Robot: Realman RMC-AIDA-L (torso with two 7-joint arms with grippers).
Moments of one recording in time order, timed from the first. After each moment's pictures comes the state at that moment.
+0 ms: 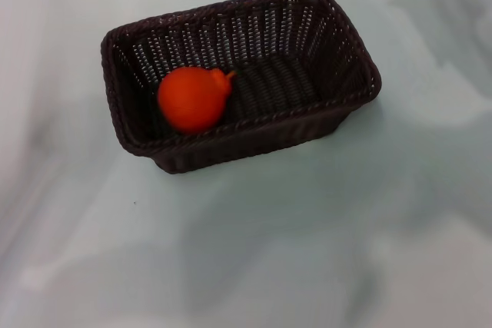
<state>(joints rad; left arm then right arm) -0.28 -2.17 -2.56 -0.32 1.10 -1.63 2.20 0.56 2.05 -0.38 -0.48 1.59 1.07 1.51</state>
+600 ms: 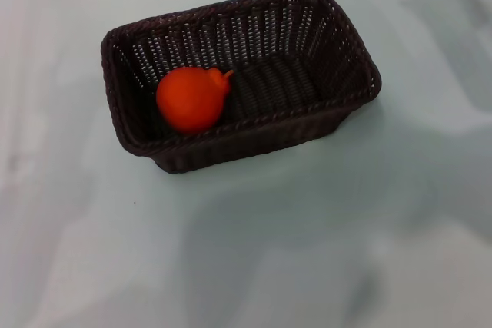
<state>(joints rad) -0.18 -2.17 -2.83 -0.17 1.04 -1.76 2.39 0.57 2.08 -0.36 -0.34 2.02 1.06 0.80</state>
